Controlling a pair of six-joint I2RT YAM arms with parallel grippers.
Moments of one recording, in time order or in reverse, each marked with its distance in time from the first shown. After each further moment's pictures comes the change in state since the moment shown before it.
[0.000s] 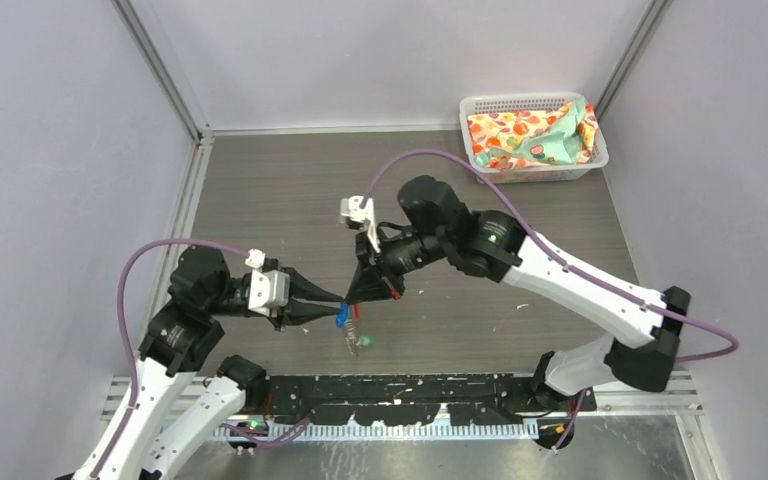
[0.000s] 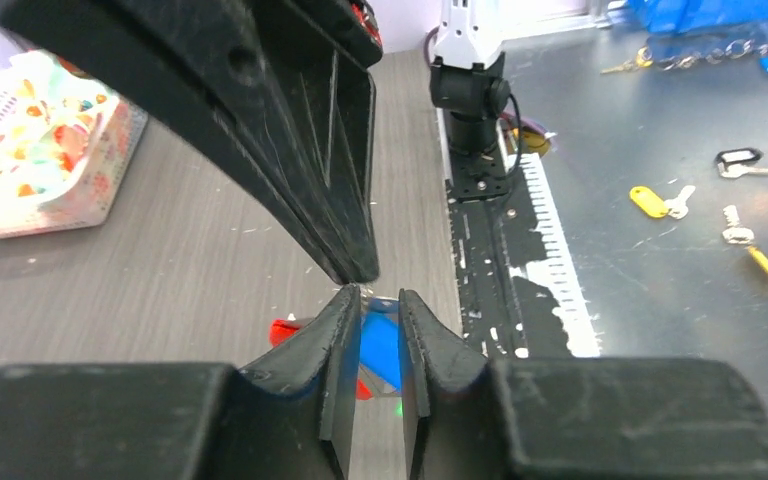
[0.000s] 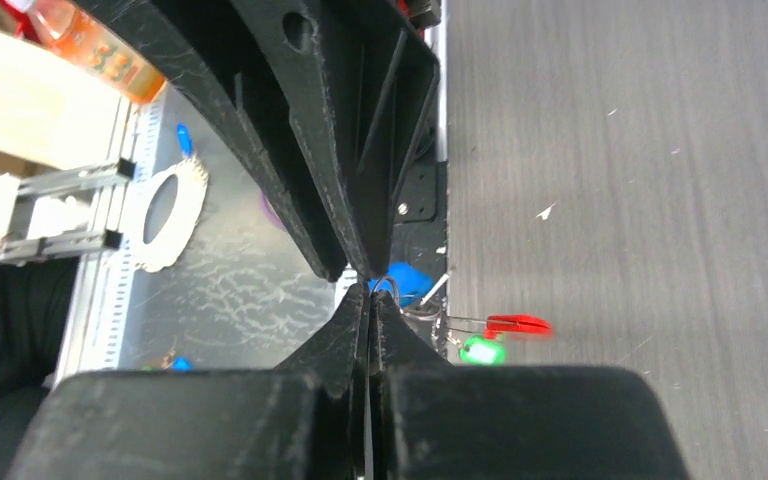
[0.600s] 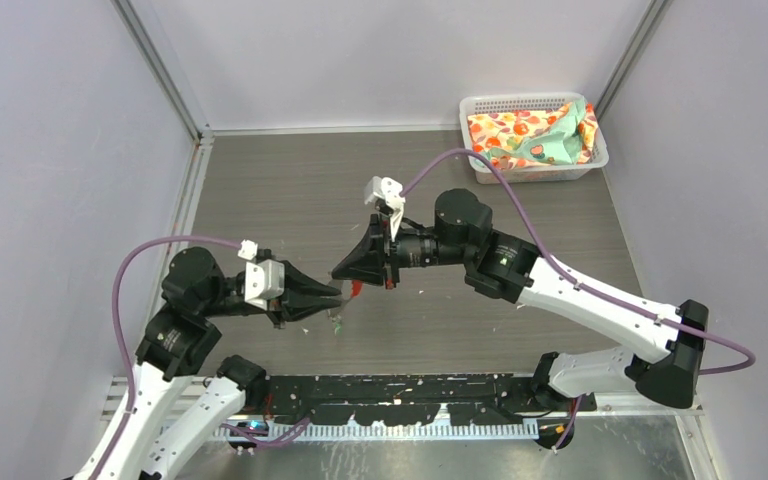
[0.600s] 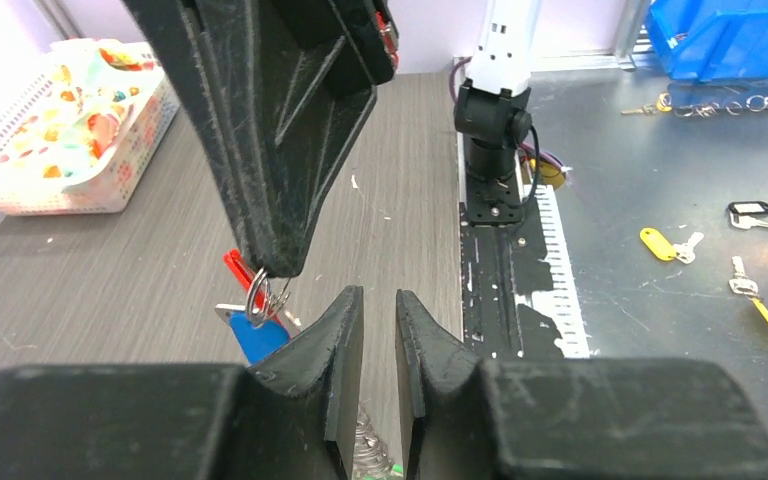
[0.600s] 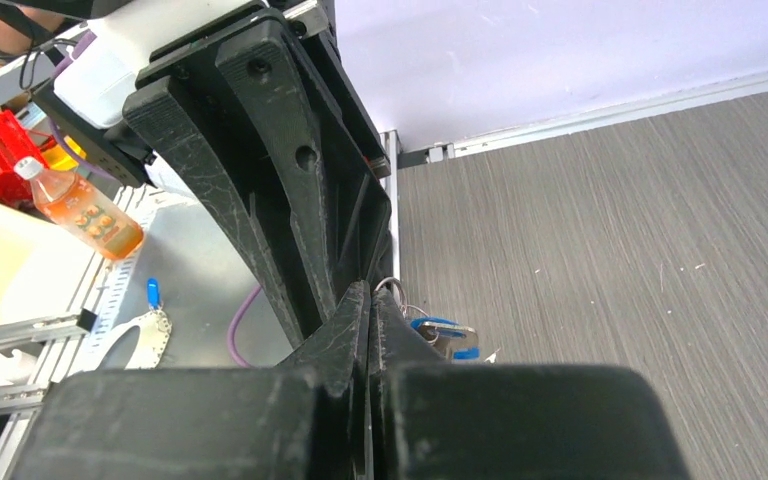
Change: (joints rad) left arm -0.002 -0.006 0.002 0.087 -0.058 -0.161; right arm -0.001 -0.183 -0.322 0.631 0.133 0.203
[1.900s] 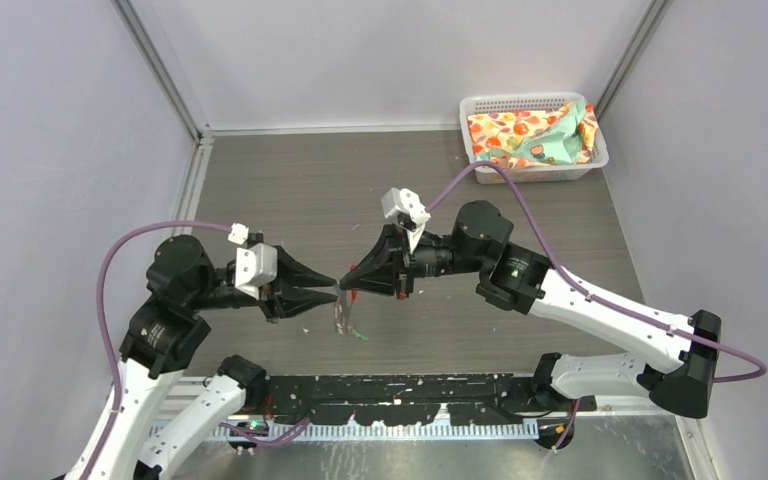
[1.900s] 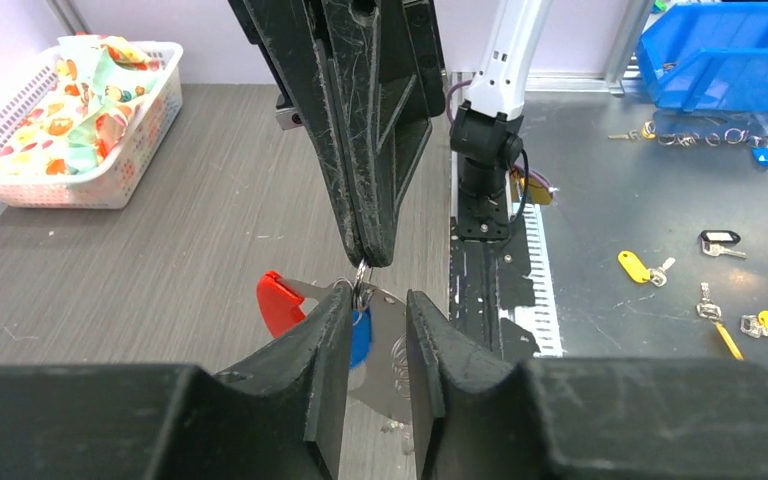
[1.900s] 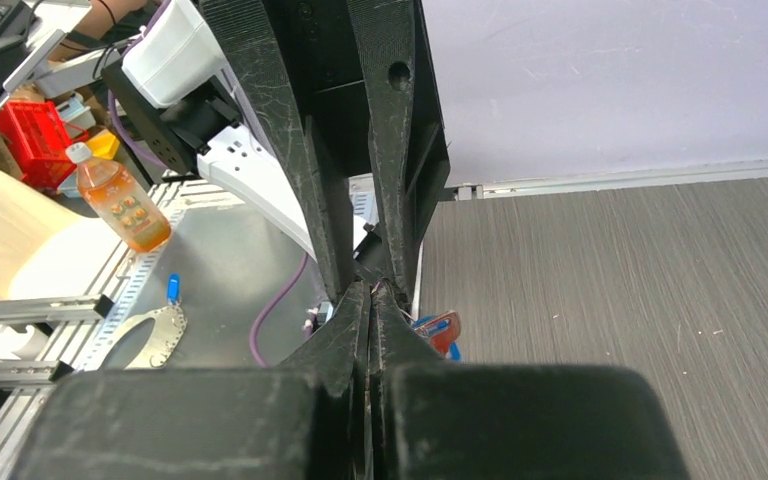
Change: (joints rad) left arm 0.000 0.065 0.168 -0.122 -0.034 -0.043; right arm 0.000 -0.093 -0.122 0.175 -0.075 -0.004
